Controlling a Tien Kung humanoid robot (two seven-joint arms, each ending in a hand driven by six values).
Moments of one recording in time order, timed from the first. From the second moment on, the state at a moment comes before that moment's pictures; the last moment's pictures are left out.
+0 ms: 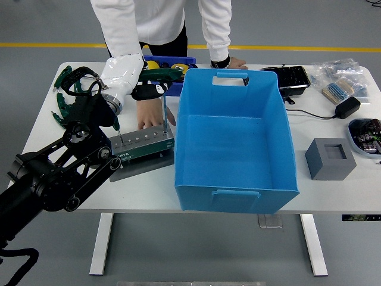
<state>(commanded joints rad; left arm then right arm) -0.66 0.17 -0.89 -1.29 2.18 0.15 0.51 0.08 -0.18 0.01 0.20 0.23 -0.19 0.08</state>
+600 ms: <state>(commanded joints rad) -0.71 0.21 -0.91 -1.45 2.20 0.06 0.55 0.08 -0.17 0.01 0.21 0.23 -0.19 0.08</state>
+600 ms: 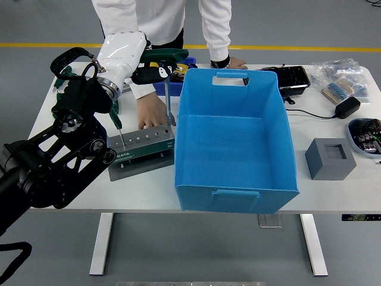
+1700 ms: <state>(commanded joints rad) -0.94 0.10 -0.52 -1.39 1.86 0.15 0.47 0.08 -0.18 0.01 0.21 0.22 -0.19 0.08</state>
